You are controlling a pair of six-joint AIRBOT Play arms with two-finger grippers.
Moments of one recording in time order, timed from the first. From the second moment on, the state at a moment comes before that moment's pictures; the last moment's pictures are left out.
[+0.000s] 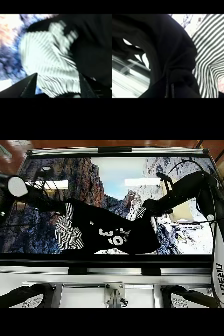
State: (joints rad) left arm -0.30 -1.25 1.38 1.53 -1.37 -1.56; right arm 0.08 -1.38 1.41 2.09 -1.48 -1.66
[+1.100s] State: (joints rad) left arm -0.32 -1.24 1.54 1.67 -1.18 -1.56; right arm 0.04 -1.33 1.58 2.09 -1.45 -1.68
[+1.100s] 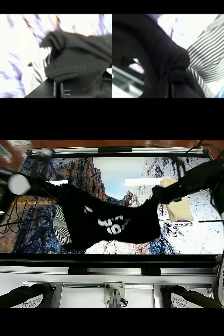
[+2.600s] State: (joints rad) left arm -0.32 -1.02 1.20 1.52 -1.33 -1.74; right arm 0.22 -1.26 1.36 2.00 -1.49 -1.61
